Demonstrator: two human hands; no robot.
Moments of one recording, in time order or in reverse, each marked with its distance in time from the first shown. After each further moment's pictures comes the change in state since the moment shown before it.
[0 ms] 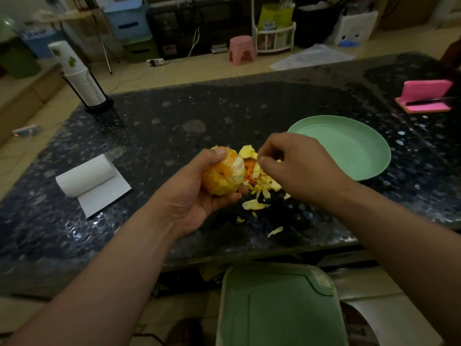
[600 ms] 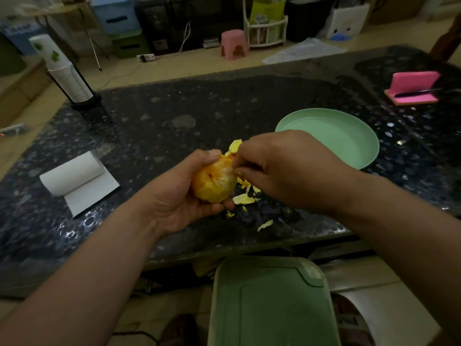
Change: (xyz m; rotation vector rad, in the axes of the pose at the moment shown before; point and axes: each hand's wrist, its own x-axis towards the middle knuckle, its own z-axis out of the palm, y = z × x) left_hand 0.002 -0.003 -0.005 0.160 -0.075 -0.125; right_hand -0.017 -0.020 -0.021 -0.249 -0.065 -0.481
